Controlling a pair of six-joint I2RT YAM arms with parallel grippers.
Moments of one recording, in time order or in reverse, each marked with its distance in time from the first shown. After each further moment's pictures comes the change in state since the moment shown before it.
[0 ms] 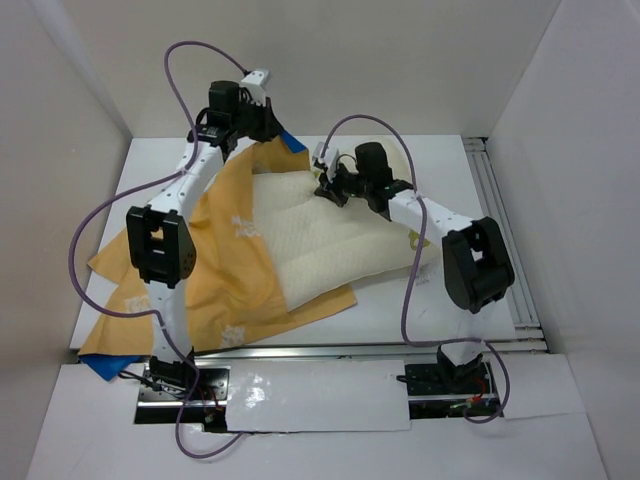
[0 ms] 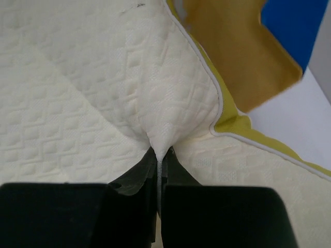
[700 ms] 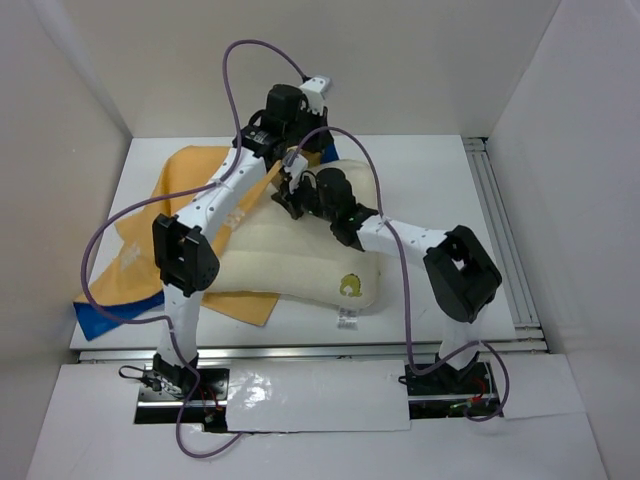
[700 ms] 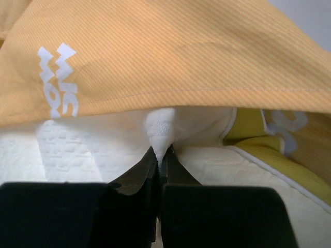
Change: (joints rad) left arm -0.295 0.004 0.158 -0.168 -0.190 -0.054; right arm 0.271 -0.038 -0.107 0.391 0.271 0.337
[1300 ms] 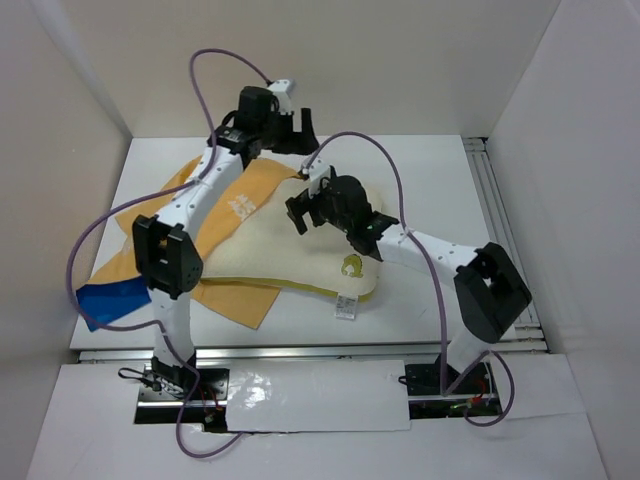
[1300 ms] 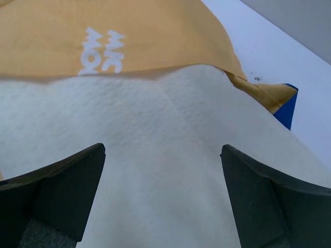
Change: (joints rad) left arm 0.108 -0.042 -0.101 -0.028 0.013 -0.103; right arm 0.005 -0.153 -0.131 -0.146 0.298 0.099
